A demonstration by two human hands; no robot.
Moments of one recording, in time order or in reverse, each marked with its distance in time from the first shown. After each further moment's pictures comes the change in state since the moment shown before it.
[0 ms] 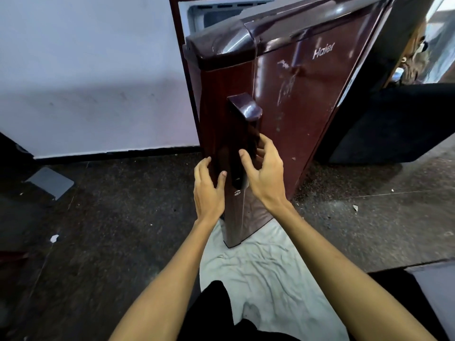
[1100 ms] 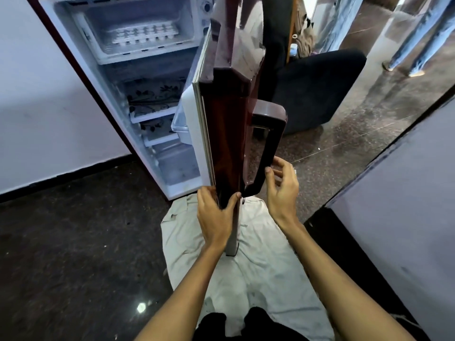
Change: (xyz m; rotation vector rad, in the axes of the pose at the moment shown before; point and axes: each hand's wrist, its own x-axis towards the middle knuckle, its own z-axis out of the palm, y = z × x) left_hand -0.155 0.083 0.087 -0.051 -0.181 -0.006; right_hand -0.118 0.065 -0.179 -0.118 0.394 0.189
